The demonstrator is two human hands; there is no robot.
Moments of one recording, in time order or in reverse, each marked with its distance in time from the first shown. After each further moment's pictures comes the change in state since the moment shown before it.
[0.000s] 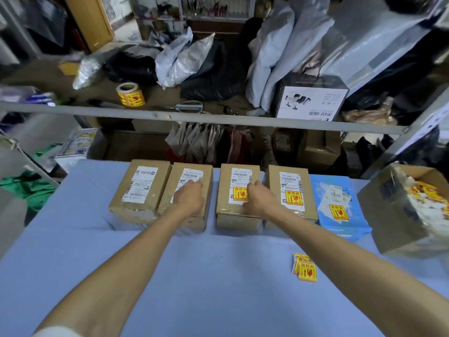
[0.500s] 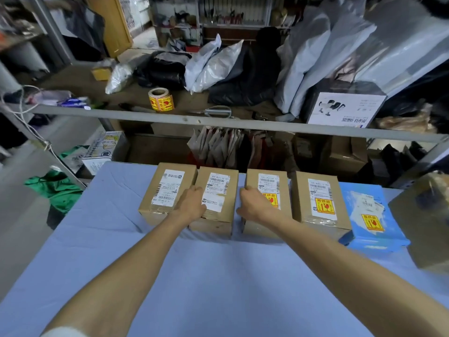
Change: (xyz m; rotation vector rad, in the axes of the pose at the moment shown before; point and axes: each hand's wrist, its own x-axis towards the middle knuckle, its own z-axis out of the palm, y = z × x) left_hand -0.001 -0.079 -0.014 0.030 -0.015 0.041; right_hand 0.023 -0.088 0.027 -0.053 -0.014 -0.141
